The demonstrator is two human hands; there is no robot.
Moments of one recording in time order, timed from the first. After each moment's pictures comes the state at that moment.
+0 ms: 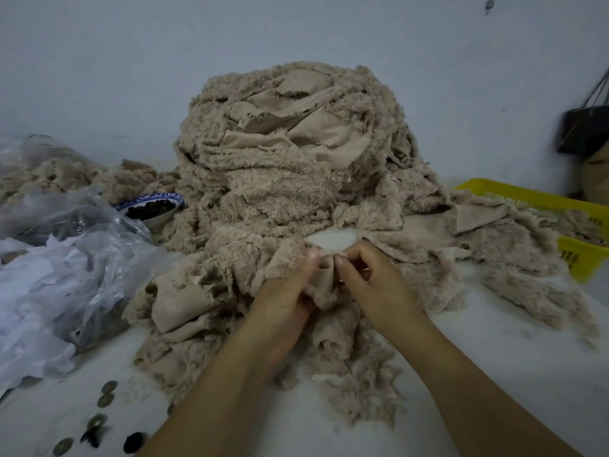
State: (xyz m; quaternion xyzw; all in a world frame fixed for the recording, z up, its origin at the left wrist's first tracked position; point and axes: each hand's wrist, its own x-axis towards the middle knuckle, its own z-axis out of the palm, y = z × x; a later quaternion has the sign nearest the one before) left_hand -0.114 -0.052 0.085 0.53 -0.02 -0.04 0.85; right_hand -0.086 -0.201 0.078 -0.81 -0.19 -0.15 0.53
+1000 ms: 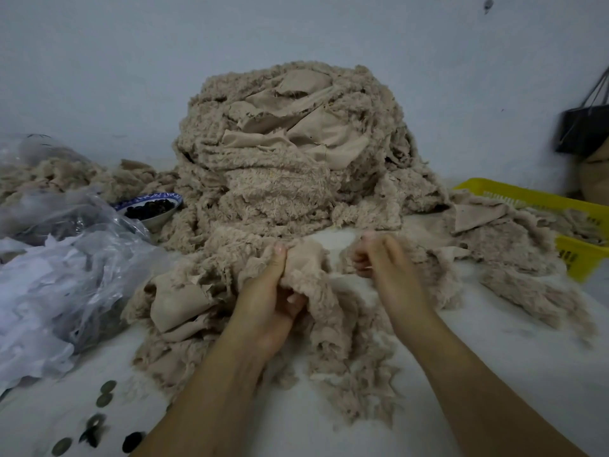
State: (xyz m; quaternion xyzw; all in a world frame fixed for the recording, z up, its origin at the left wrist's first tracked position) left_hand -0.111 -0.041 0.093 0.42 0.05 -0.03 0.90; right_hand -0.080 -0.210 0.080 -0.72 -0.10 -0.14 0.67
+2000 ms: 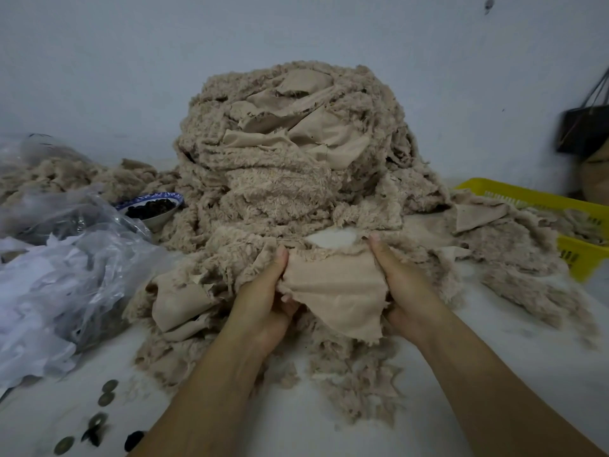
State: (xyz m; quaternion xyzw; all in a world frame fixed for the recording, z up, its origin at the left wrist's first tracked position) left_hand -0.101 -0.034 0.087 0.41 0.11 -0.03 0.90; right_hand -0.077 -0.215 0.081 -0.54 0.00 0.07 0.84
